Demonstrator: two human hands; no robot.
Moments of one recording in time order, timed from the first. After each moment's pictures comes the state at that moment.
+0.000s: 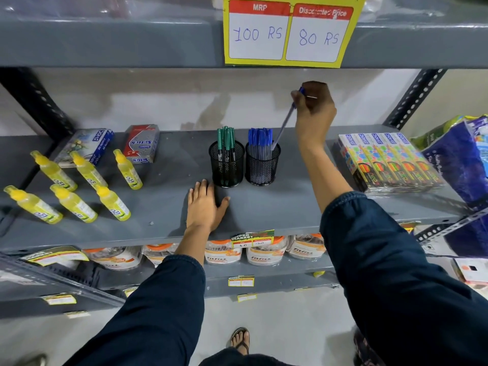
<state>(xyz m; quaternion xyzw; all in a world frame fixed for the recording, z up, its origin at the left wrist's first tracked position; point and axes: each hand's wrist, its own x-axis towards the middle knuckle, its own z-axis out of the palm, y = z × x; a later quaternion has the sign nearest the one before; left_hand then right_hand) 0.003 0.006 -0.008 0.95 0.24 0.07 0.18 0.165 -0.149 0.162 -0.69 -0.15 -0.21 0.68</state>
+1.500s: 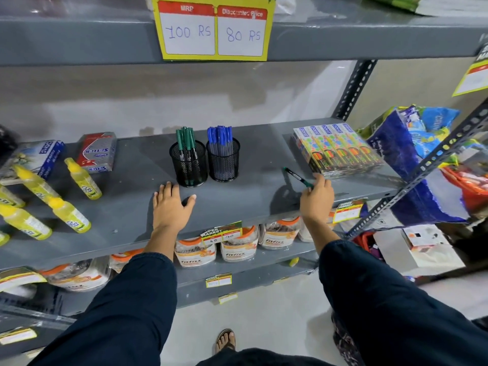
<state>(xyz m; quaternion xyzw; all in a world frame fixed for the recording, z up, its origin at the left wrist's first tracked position) 0.004 0.005 -0.009 0.95 0.23 0.07 0.17 0.098 -0.299 0.030 -0.93 0.07 -0.15 0.32</state>
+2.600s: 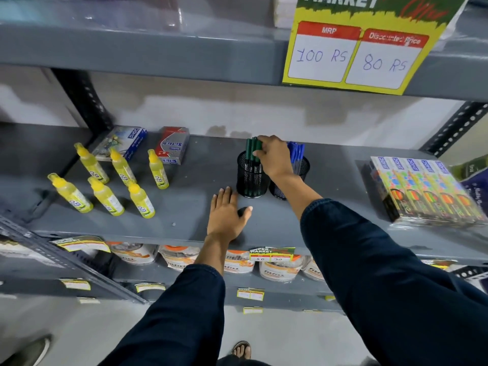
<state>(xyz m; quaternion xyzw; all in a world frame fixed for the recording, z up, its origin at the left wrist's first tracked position) 0.001 0.005 -0.007 0.94 0.24 0.09 0.21 0.135 -0.055 0.108 -0.88 -0.31 0.02 0.37</state>
